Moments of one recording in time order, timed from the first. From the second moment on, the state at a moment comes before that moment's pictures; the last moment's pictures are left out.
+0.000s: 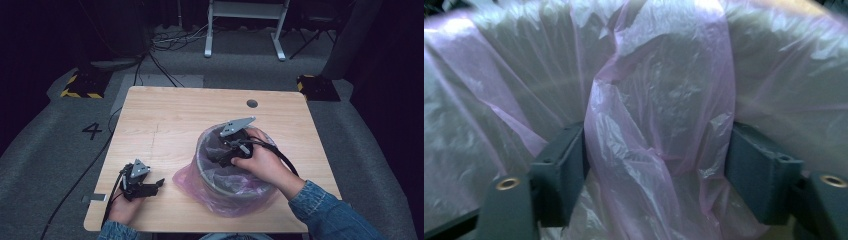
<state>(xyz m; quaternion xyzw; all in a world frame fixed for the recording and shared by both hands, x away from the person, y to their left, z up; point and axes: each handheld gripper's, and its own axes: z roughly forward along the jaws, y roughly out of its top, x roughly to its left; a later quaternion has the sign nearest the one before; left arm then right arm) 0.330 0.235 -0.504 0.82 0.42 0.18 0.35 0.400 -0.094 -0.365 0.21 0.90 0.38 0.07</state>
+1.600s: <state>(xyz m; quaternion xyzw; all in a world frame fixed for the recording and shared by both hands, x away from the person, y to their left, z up) 0.331 0.235 -0.504 0.82 0.42 0.18 0.35 0.366 -0.115 -0.304 0.13 0.89 0.44 0.00</state>
